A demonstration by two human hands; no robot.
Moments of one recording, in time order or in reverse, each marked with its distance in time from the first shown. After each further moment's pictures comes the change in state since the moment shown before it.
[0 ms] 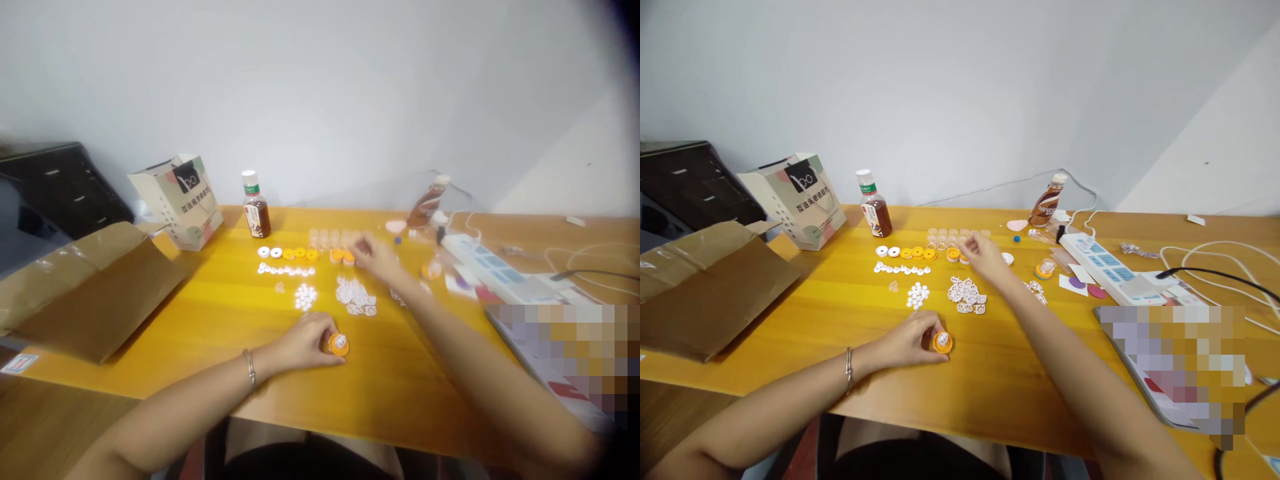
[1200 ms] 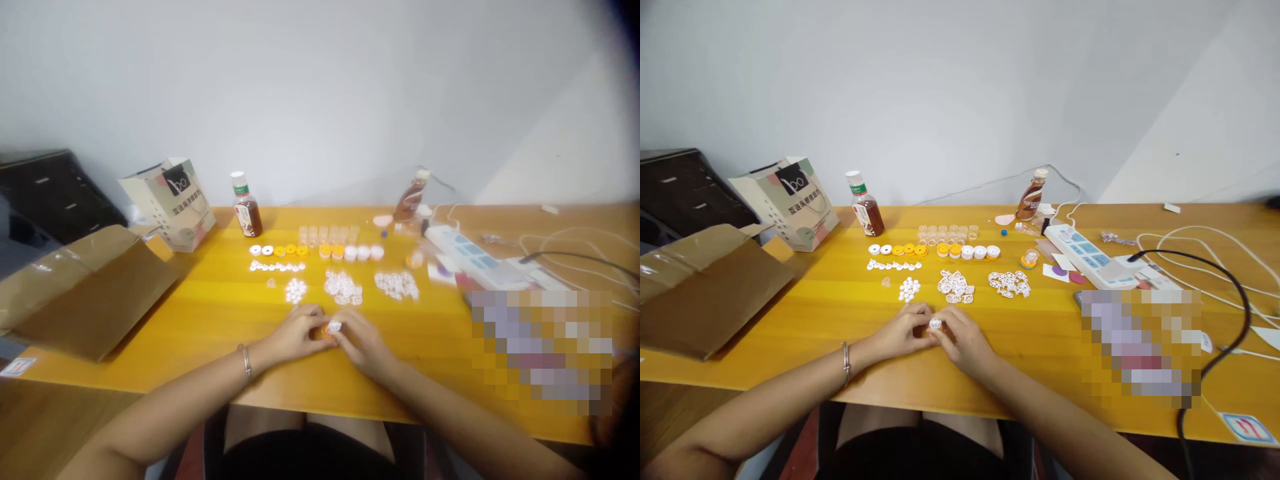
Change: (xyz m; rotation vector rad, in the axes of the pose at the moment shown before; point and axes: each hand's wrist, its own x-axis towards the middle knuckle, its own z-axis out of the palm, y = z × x) left_hand -0.001 0.007 0.004 0.082 0.032 0.086; right_hand -0.144 -0.006 0.043 0.392 0.038 -0.450
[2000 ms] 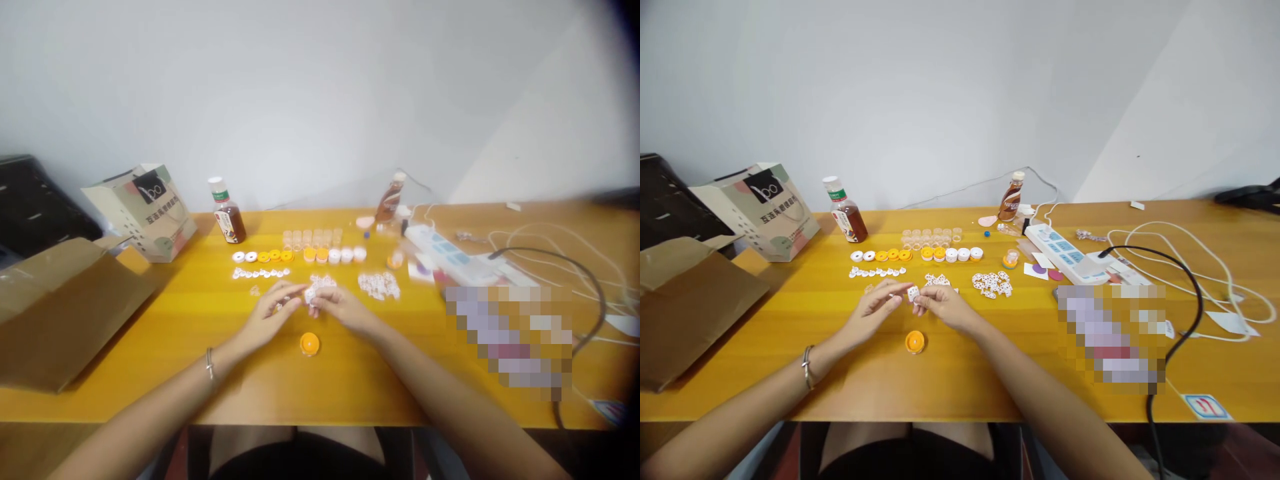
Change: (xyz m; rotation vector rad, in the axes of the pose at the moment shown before) left_hand 0.014 -0.003 -0.035 -0.346 0.294 -0.007; right_hand 0.058 0.015 -0.020 0.640 -0.254 0.375
